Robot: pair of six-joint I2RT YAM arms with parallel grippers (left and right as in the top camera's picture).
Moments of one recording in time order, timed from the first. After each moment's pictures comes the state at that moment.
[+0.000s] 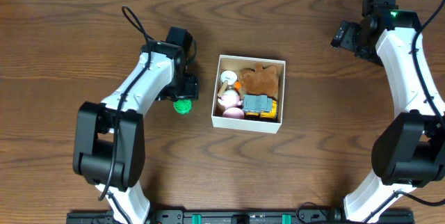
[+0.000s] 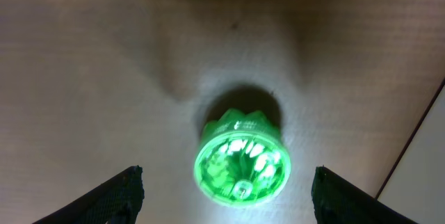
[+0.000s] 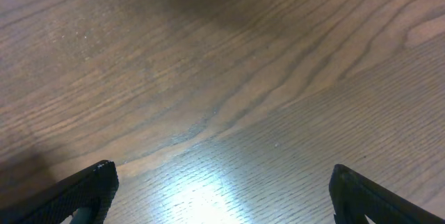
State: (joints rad) left arm -0.26 1.91 1.35 -0.97 -0.02 -0.27; right arm -0.06 1.90 1.67 -0.98 0.18 0.40
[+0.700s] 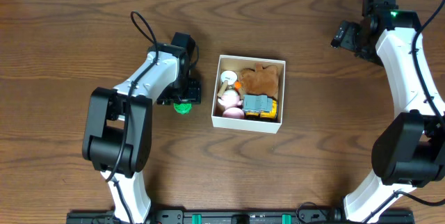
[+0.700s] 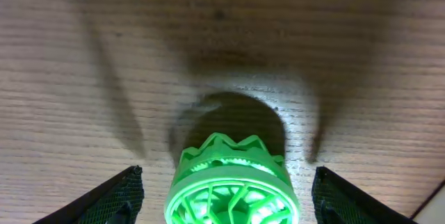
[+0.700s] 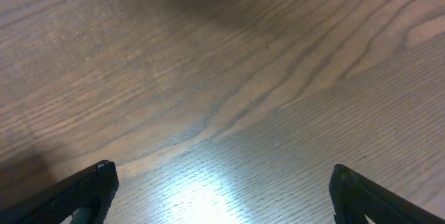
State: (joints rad) left arm -0.26 2.01 1.35 -0.96 0.01 -0.27; right arm -0.06 1.90 1.67 -0.98 0.18 0.40
